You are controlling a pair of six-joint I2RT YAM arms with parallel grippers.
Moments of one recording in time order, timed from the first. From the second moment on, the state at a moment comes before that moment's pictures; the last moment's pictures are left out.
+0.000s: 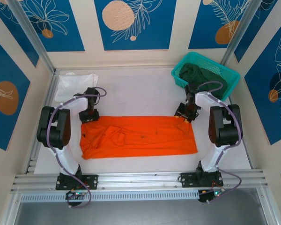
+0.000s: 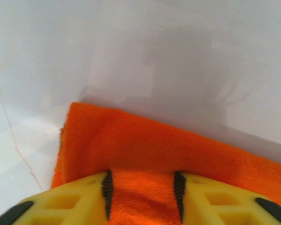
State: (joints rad) left arm -0.17 1.82 1.15 -0.79 -0.21 -0.44; right arm 0.10 1.77 1.17 -0.84 -0.18 0.55
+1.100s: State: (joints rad) left arm -0.21 1.50 0.82 -0.76 0.16 -0.58; right arm -0.03 1.44 0.80 -0.87 -0.27 0.67
